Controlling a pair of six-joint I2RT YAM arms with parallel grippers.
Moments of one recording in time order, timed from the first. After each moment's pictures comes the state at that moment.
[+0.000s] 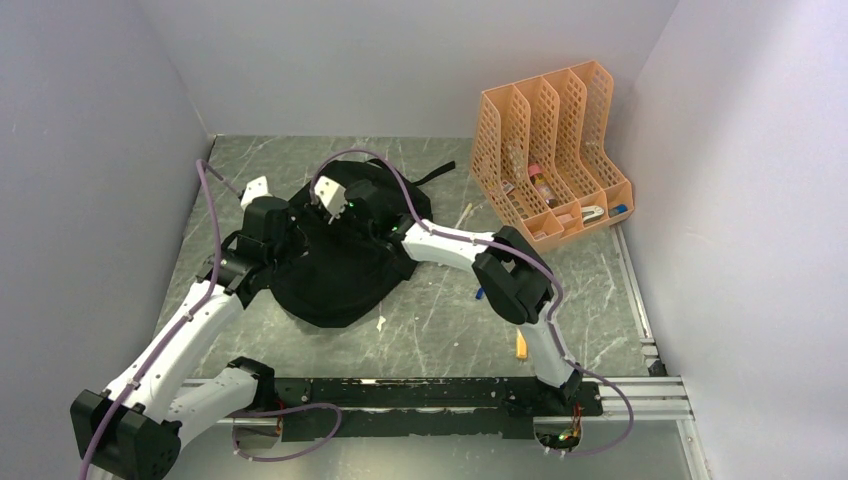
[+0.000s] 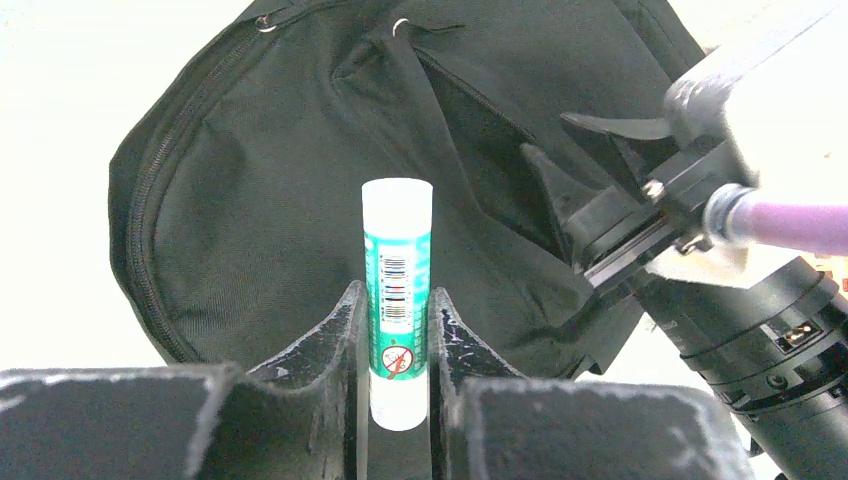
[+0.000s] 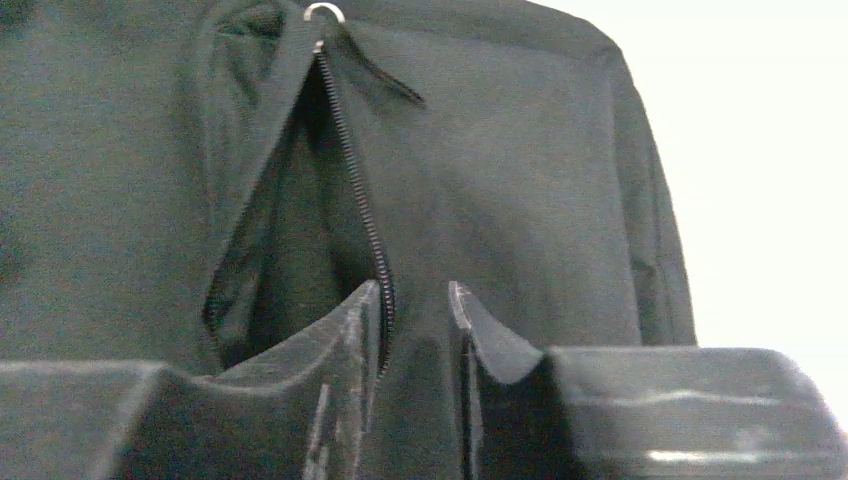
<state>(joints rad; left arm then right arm) -0.37 0.96 0.84 -0.52 -0.34 -0.67 0.91 2.14 1.59 0.09 0.09 -0.43</state>
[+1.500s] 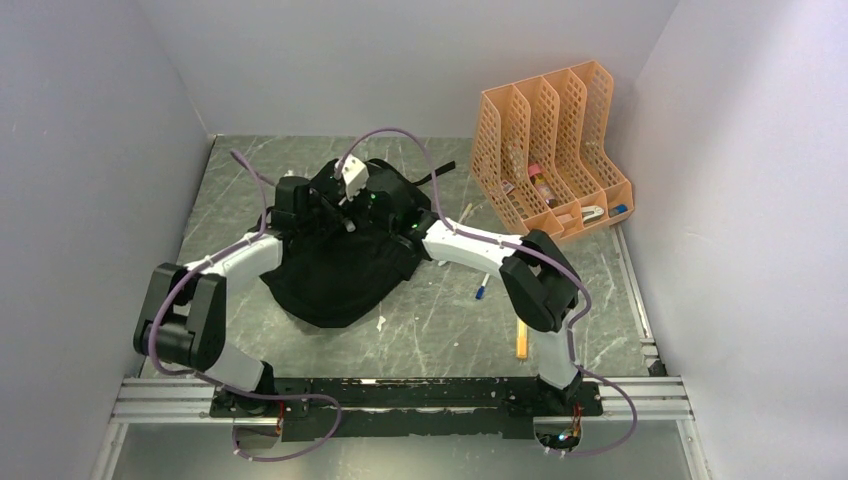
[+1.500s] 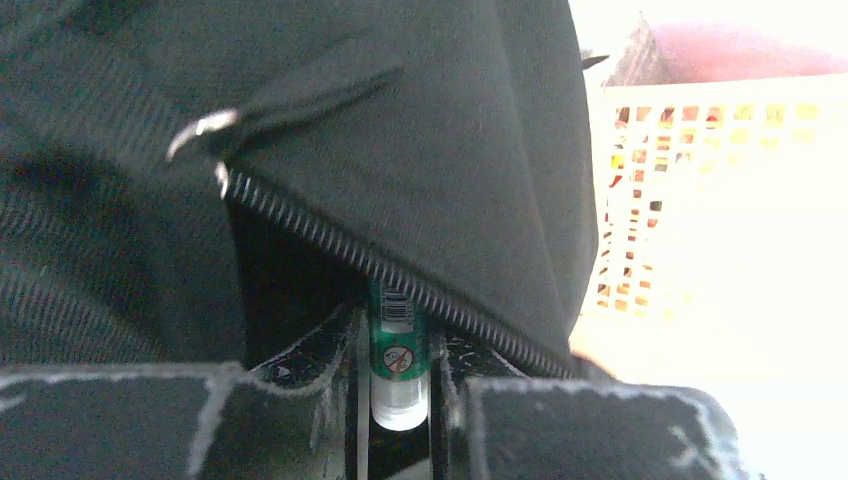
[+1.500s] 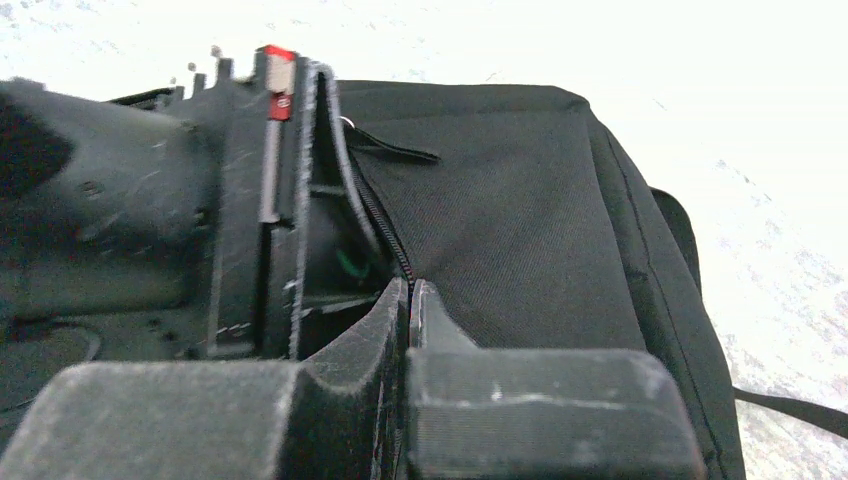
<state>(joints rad) -0.26 1.49 0.81 0.09 0.11 -0.98 0.88 1.98 1.46 0.25 0.02 -0.16</state>
